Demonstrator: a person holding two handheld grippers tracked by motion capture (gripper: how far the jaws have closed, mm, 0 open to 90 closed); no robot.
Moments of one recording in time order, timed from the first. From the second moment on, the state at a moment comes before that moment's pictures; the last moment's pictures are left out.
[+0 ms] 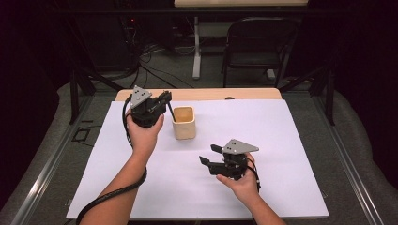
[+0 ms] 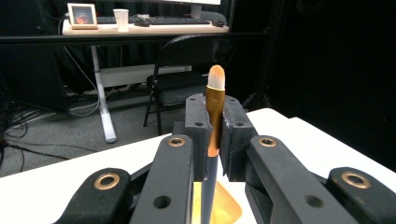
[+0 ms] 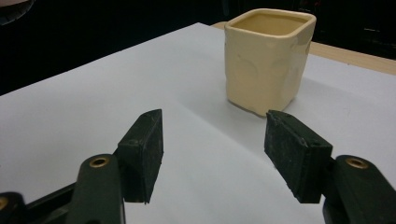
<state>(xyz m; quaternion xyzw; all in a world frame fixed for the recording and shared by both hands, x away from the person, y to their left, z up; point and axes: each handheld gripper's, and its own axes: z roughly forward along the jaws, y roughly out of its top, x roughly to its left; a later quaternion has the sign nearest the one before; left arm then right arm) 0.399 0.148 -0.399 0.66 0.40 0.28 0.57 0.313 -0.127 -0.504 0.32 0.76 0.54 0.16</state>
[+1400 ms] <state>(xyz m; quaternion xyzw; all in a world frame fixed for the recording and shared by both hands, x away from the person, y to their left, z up) 0.415 0.137 -0.413 0.67 0.41 0.30 0.55 0.314 -0.125 -0.506 0.32 0.76 0.54 0.15</state>
